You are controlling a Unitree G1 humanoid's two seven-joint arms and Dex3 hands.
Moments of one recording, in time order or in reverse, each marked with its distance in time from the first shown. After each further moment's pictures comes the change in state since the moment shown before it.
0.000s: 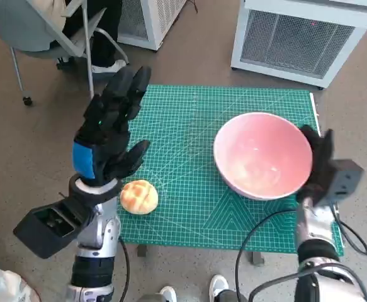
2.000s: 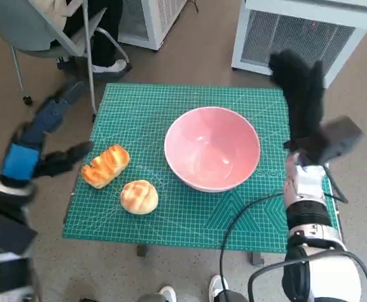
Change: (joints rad) left arm 0.025 0.601 0.170 0.206 0.392 -0.083 -0.003; right arm -0.208 0.016 0.051 -0.218 0.040 -0.372 0.259
